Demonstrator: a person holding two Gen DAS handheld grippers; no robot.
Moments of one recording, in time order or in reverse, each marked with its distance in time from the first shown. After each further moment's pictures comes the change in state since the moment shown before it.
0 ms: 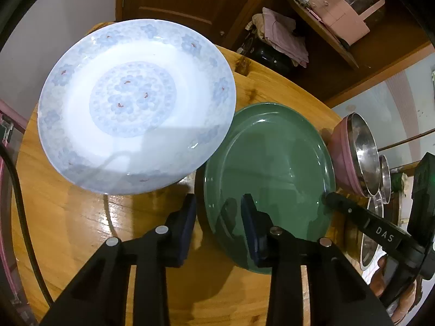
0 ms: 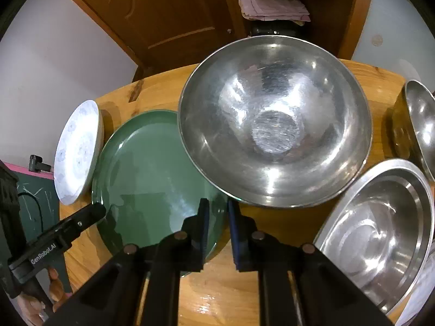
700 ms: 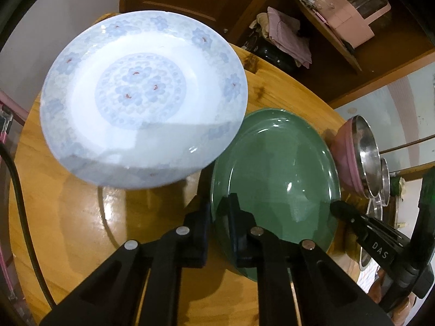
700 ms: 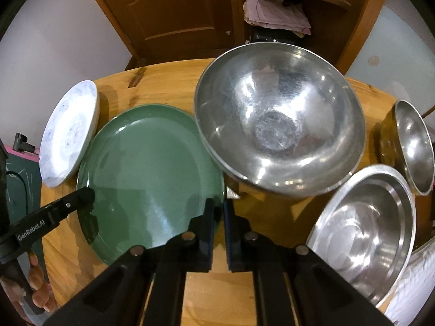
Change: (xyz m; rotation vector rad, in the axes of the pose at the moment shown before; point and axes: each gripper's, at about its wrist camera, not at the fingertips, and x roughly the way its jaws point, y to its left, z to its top) left arm 0.005 0.006 -0.002 -0.034 0.012 -0.011; right arm -0.010 0.021 -0.013 -0.094 -0.013 -0.121
